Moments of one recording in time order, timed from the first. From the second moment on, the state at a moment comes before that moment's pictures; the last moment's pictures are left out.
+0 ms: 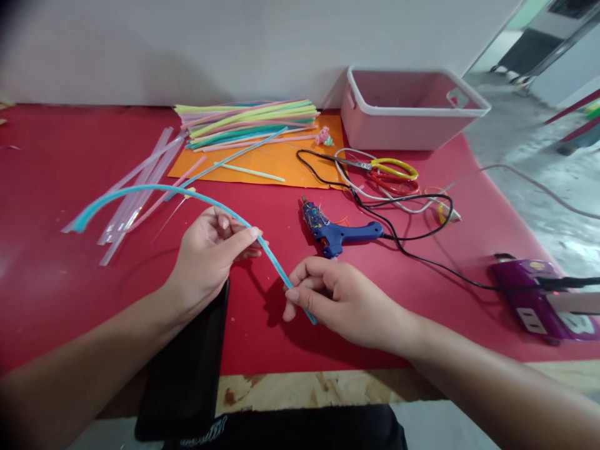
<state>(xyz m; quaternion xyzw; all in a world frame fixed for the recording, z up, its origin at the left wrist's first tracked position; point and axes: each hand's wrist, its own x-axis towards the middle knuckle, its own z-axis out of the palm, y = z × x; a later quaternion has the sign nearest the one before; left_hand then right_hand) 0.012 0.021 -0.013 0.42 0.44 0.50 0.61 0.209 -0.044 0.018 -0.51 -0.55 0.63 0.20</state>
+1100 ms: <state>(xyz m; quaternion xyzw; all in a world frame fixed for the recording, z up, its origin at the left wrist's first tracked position) 0.016 0.001 -0.008 0.56 0.39 0.42 0.60 0.201 -0.045 0.010 -0.44 -0.41 0.75 0.29</state>
